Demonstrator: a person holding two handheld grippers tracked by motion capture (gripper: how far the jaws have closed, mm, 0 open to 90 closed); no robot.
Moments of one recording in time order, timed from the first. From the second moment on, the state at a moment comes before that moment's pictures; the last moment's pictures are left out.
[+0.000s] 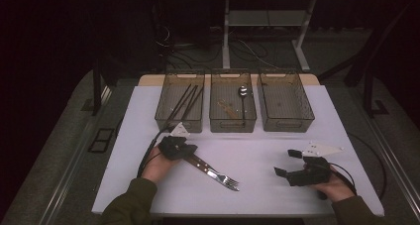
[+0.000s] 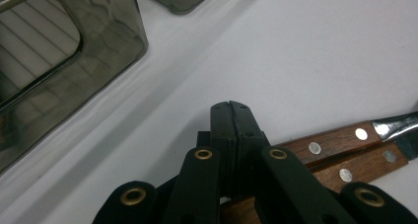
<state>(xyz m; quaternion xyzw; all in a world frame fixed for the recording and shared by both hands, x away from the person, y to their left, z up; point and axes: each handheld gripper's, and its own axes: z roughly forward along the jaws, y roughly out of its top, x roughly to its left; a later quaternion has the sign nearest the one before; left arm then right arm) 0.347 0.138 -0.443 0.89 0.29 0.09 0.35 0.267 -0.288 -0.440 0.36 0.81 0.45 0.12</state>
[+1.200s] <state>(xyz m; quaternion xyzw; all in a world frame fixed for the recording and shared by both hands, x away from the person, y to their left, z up) 0.293 0.162 -0.427 0.89 0.27 0.05 0.37 0.267 -0.288 -0.441 0.36 0.81 0.45 0.12</state>
